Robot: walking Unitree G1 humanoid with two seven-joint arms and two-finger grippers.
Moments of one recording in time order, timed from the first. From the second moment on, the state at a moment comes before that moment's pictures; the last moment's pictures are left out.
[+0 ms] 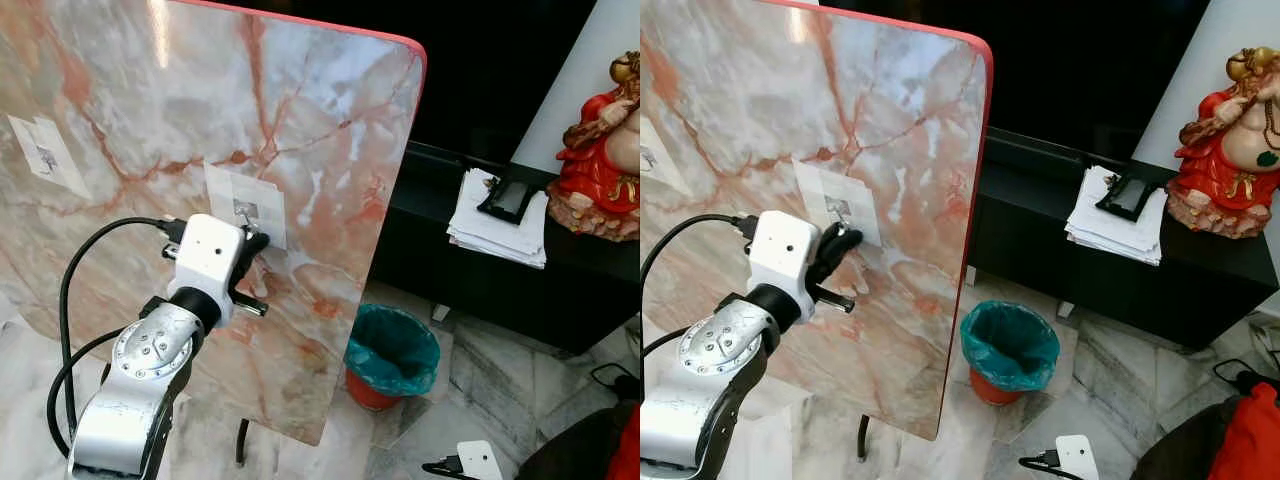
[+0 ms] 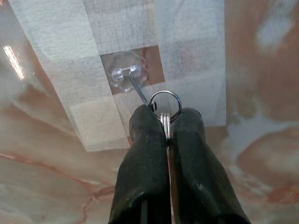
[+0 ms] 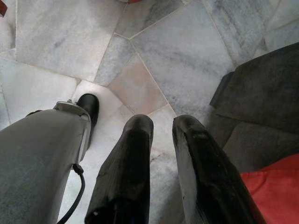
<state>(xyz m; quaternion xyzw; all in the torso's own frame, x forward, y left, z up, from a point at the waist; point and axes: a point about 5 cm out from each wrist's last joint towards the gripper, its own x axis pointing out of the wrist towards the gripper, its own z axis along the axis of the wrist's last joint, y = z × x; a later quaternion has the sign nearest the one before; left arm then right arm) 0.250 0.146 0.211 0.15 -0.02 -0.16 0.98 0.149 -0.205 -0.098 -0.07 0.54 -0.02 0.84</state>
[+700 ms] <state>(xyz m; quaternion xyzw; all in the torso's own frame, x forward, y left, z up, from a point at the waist) 0.245 0.164 0.213 0.15 0.00 -0.07 0.99 0.152 -0.202 -0.097 -0.06 0.54 -0.02 0.84</state>
